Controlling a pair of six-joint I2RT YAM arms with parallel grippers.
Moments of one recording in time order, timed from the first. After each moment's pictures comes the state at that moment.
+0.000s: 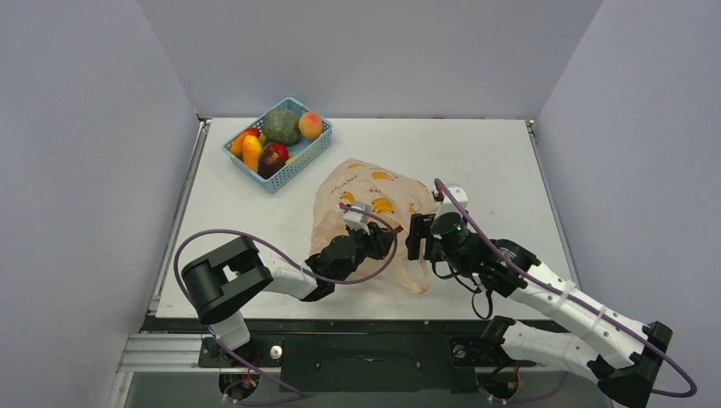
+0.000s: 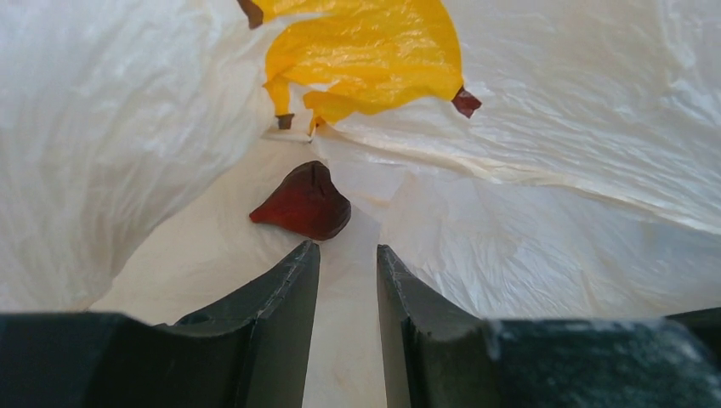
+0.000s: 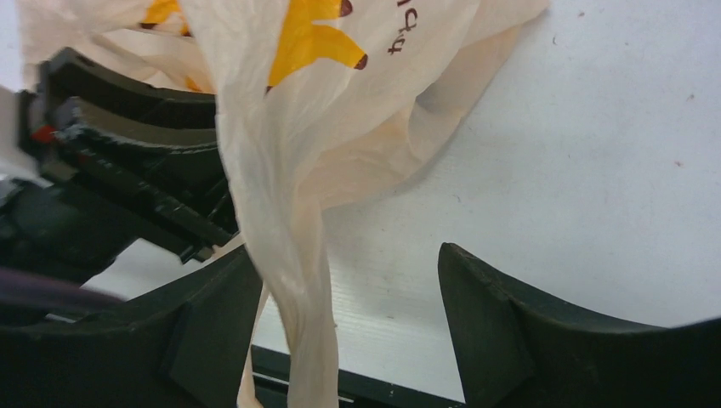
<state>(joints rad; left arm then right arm) -1.03 1.70 0.59 0.99 -0.35 -0.57 0.90 0.95 0.91 -0.72 0.41 0.60</state>
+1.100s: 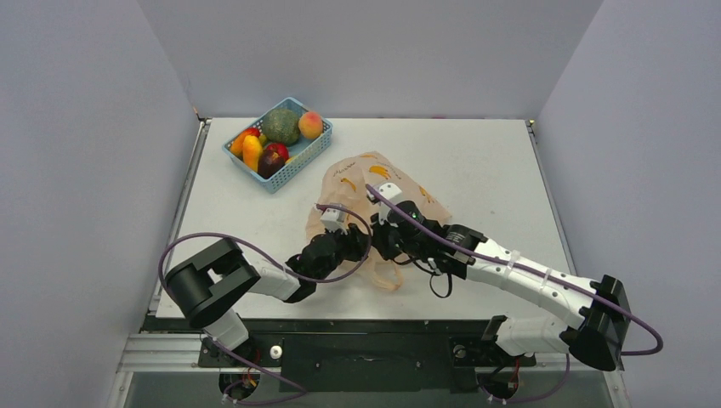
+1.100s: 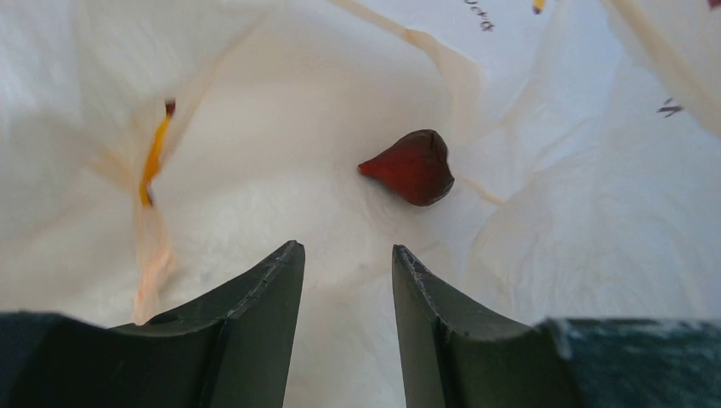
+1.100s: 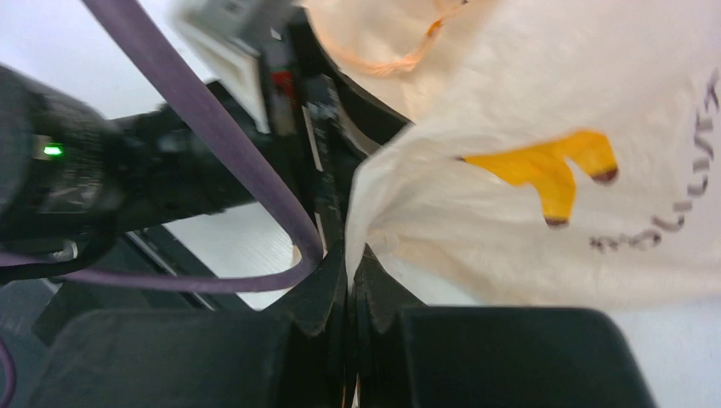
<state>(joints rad) -0.91 1.64 0.46 0.96 -0.24 -0.67 0.96 1.20 0.98 -0.46 0.14 0.33</state>
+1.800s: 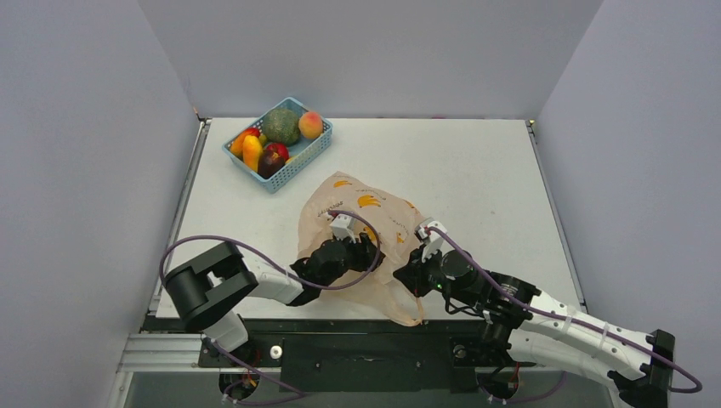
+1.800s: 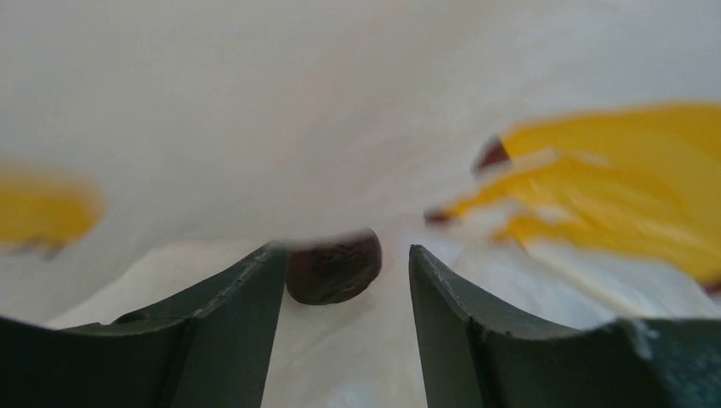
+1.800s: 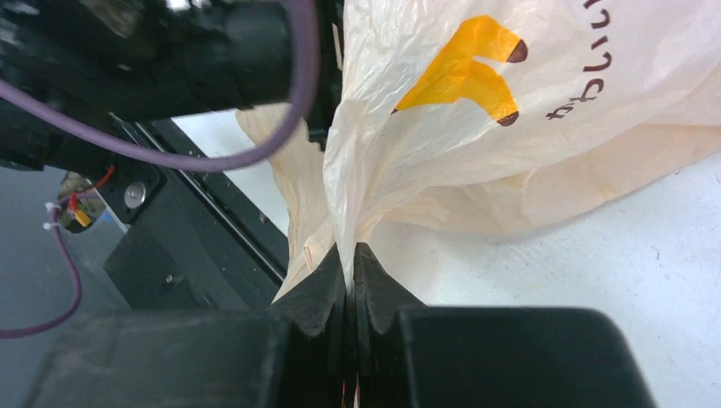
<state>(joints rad) -0.98 1.55 0.44 0.82 -0.25 -0.69 1.05 0.72 0.56 -0.33 0.10 0.45</state>
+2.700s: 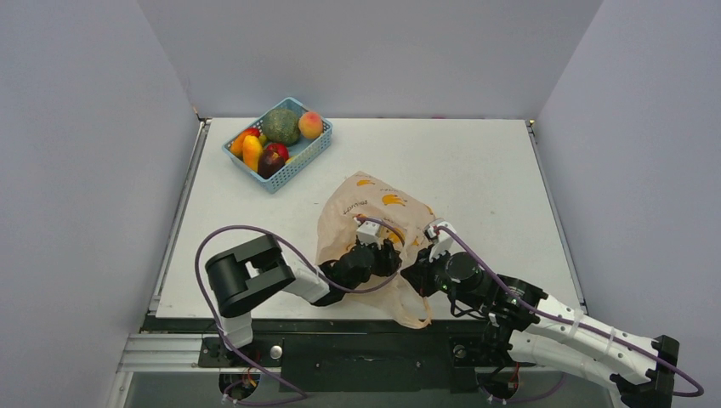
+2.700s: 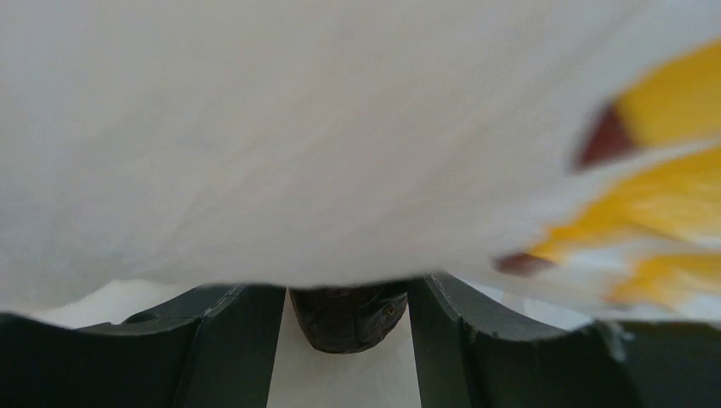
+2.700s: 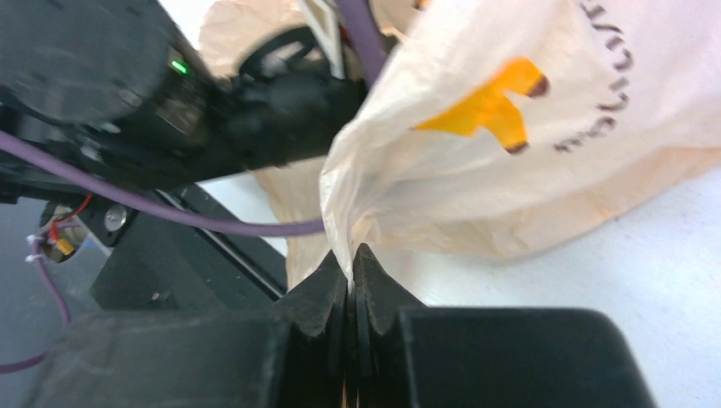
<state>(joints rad) -1.10 1.83 0.63 0.85 -0.36 -0.63 1.05 0.64 0.55 -0.40 0.18 0.51</state>
